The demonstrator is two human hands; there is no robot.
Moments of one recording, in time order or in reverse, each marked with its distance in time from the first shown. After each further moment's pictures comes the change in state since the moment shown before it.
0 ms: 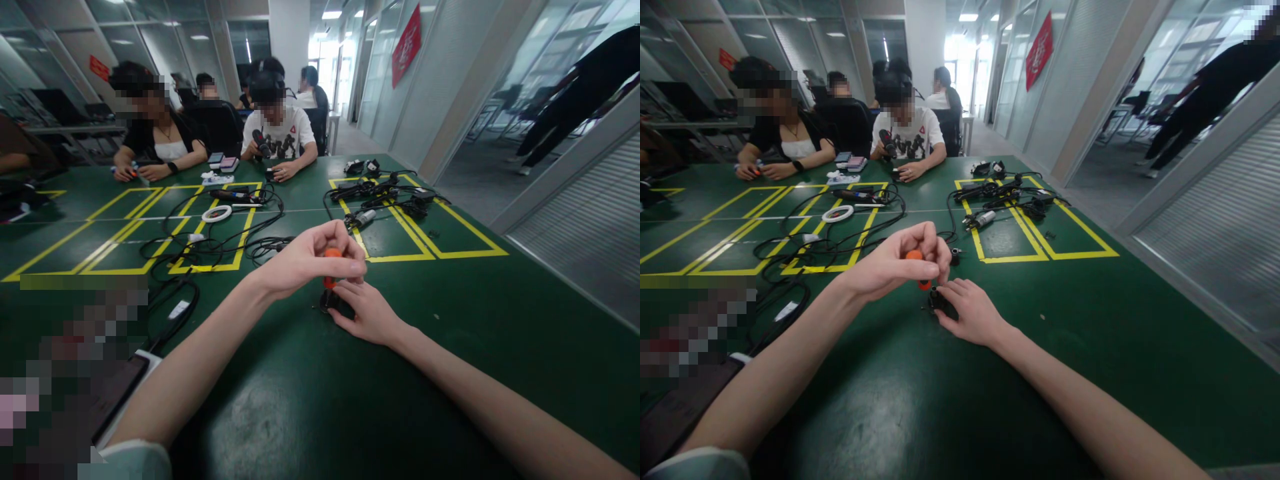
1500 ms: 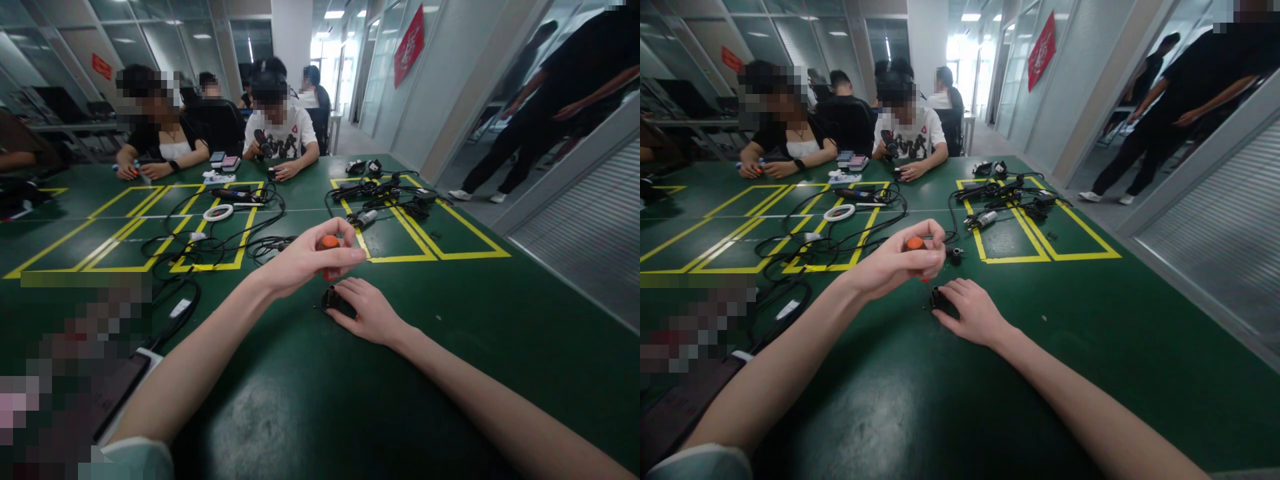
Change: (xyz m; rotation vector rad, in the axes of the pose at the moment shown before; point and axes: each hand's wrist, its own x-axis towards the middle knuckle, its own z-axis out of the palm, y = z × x) left_hand 0.001 0.001 0.000 0.023 0.048 -0.021; right_hand 0.002 0.000 0.001 -0.026 0.022 -0.019
